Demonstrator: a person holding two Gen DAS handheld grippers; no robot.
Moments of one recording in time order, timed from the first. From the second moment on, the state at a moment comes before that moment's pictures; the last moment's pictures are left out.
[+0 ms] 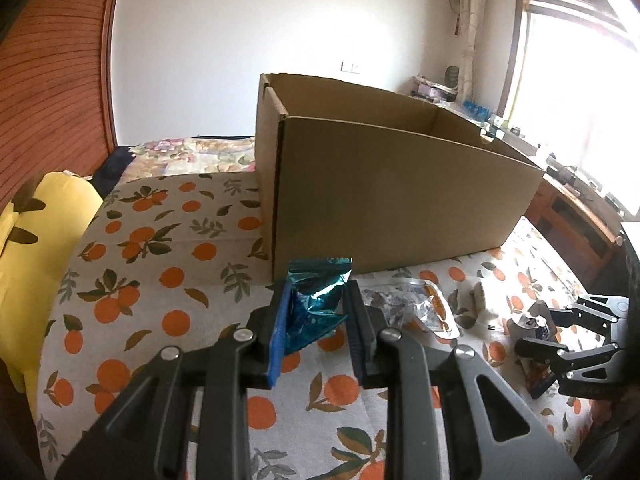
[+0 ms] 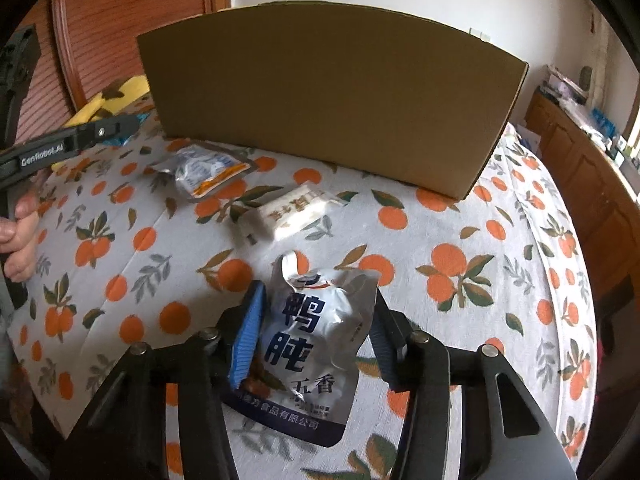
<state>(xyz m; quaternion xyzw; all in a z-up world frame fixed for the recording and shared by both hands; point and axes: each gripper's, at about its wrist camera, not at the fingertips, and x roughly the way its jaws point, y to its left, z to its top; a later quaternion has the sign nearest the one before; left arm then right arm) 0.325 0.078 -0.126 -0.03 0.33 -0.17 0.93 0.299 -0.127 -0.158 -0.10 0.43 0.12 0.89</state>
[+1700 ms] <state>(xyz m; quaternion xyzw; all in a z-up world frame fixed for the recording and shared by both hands) 0.385 0.026 -0.002 0.01 0.23 -0.20 0.95 0.365 -0.125 -0.009 -0.10 0.26 0.18 0.94</state>
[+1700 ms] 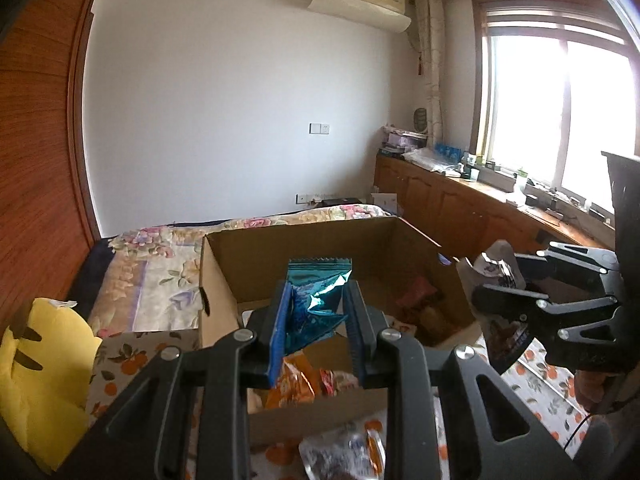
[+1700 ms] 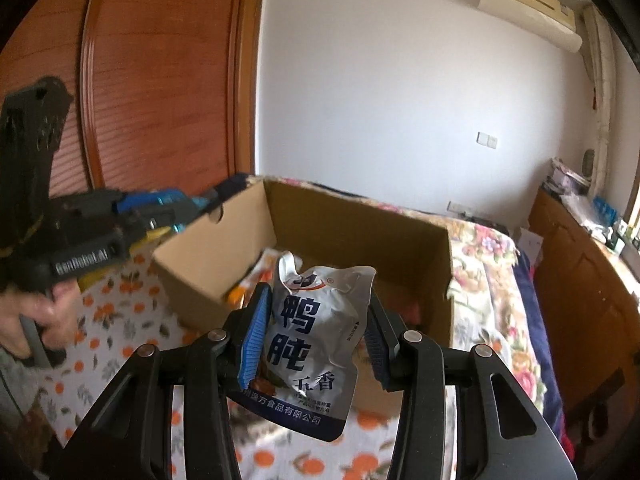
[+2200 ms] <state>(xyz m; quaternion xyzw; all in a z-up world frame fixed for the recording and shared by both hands) 0.428 0.019 -0.043 0.00 0.24 -0.17 0.96 0.437 -0.152 -0.034 -0.05 0.23 0.18 0.95</state>
